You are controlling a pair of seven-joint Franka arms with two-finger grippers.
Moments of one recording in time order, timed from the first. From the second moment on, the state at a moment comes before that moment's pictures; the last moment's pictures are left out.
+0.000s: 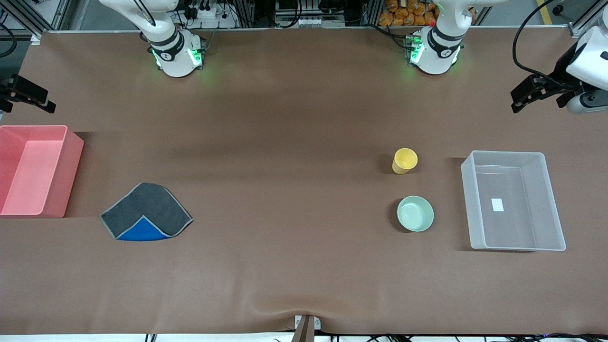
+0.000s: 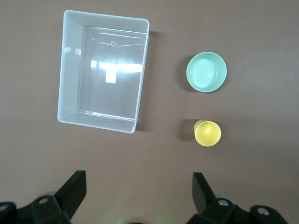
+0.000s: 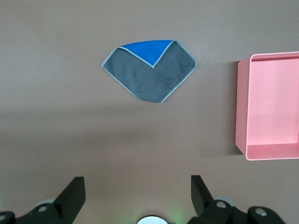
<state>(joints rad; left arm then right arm) 0.00 -0.11 -0.10 -1.64 0.05 1.53 -0.20 -0.10 0.00 0.02 -1.44 0.03 1.37 -0.03</state>
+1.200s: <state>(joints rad) -0.02 -0.03 -0.21 -2.17 0.02 2.13 -0.26 -0.10 0.01 0.02 -1.44 0.03 1.37 -0.03</state>
